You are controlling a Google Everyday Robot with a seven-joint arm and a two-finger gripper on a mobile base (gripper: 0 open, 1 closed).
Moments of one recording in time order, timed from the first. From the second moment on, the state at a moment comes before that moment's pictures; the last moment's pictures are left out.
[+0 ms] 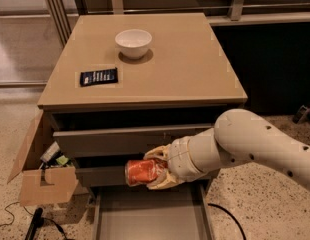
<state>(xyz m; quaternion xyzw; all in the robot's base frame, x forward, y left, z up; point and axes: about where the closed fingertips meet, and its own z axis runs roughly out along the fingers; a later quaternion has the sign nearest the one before) 0.417 -0.001 0.717 -0.72 0.57 0.18 0.34</state>
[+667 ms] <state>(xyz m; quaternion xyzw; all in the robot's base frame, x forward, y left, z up) 0.462 -0.029 0.811 -0.72 0.57 0.12 0.37</state>
